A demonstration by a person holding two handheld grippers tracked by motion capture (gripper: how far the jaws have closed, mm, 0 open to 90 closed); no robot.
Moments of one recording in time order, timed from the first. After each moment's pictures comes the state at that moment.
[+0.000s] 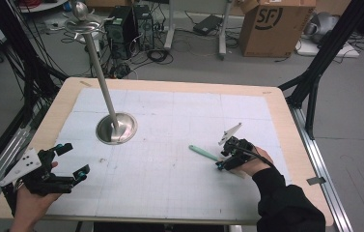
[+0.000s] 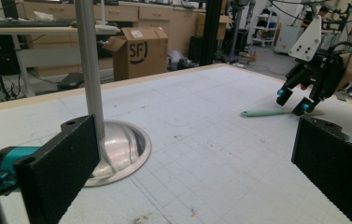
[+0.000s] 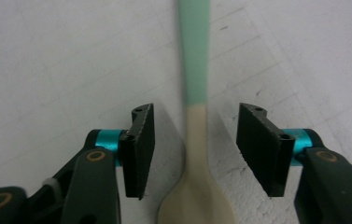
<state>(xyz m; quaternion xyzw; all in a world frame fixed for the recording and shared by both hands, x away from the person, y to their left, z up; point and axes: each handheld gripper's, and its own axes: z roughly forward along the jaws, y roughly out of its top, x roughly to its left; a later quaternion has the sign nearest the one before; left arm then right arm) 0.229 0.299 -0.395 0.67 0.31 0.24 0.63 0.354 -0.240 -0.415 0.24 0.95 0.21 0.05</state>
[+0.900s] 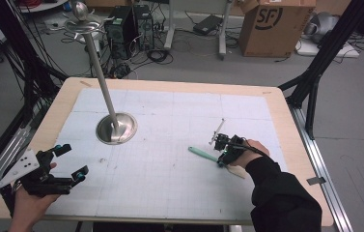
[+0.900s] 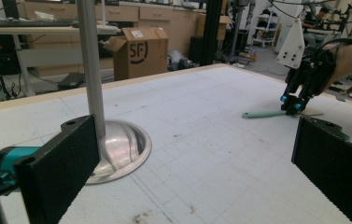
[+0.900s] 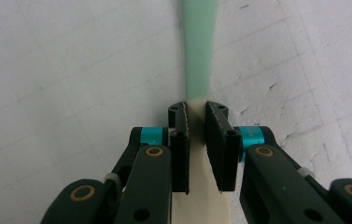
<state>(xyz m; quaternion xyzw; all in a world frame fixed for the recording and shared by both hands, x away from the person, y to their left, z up) 0.225 0.301 -0.395 0.67 0.32 0.24 0.63 0.368 -0.213 -0.407 0.22 0.97 0.09 0.02</state>
